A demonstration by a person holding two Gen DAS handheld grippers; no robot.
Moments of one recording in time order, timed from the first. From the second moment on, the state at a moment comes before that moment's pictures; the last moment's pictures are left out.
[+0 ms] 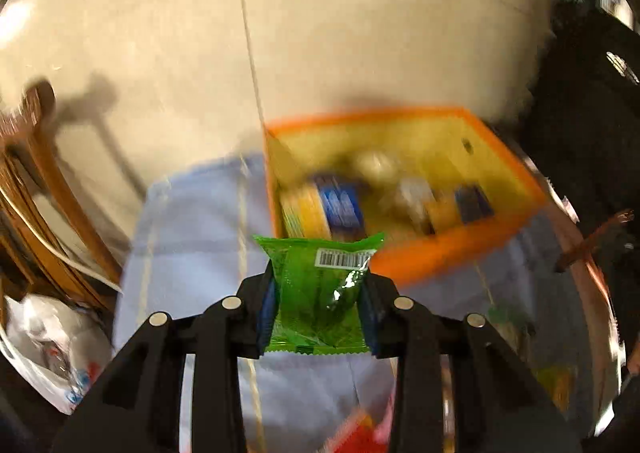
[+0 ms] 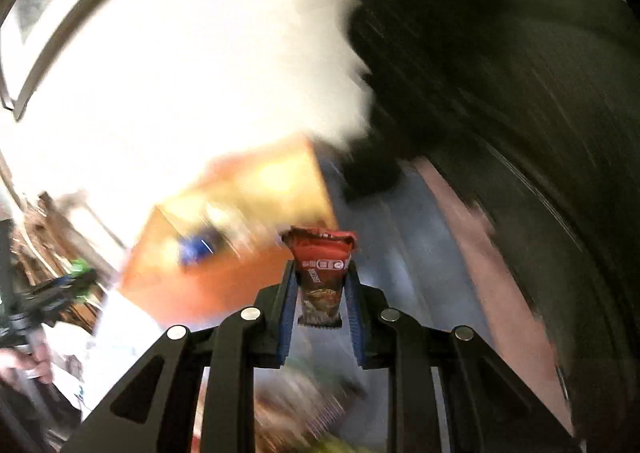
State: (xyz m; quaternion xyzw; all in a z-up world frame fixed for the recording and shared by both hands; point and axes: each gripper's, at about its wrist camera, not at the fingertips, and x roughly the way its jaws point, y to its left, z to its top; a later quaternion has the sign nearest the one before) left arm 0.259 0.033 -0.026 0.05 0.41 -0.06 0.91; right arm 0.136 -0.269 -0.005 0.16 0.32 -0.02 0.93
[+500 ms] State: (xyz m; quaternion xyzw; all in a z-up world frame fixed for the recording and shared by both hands) left arm 0.318 0.002 -0.017 0.07 0.37 -0.05 0.93; right arm 0.263 -0.231 0.027 0.10 0.33 0.02 0.94
